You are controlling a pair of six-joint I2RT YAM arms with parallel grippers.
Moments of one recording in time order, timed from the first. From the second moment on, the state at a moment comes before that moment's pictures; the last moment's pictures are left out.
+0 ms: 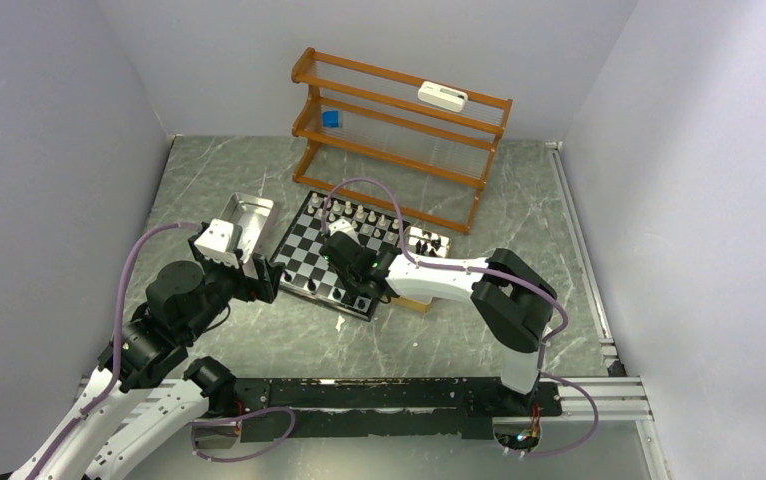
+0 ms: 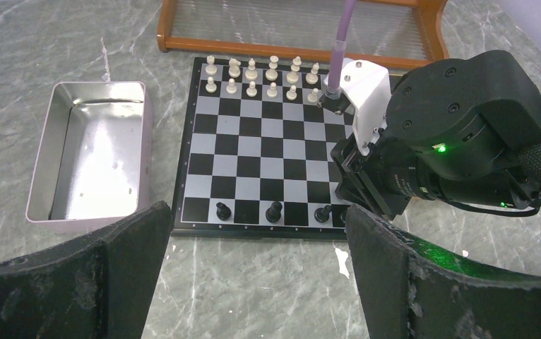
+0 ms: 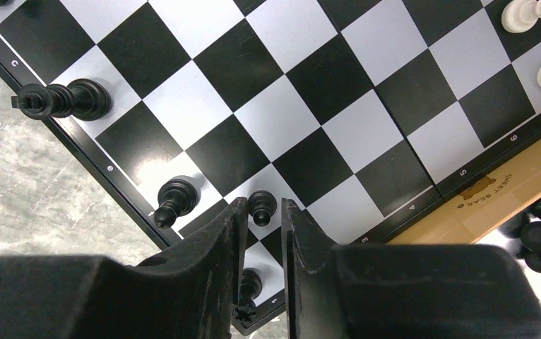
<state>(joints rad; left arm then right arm) -0.64 0.45 0.74 -0.55 -0.24 -0.21 1.03 1.84 1.20 -0.33 0.31 0.33</state>
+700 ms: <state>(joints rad) -0.64 0.49 0.74 -0.53 -0.21 -0.18 0.97 1.62 1.21 -0.38 0.40 0.29</state>
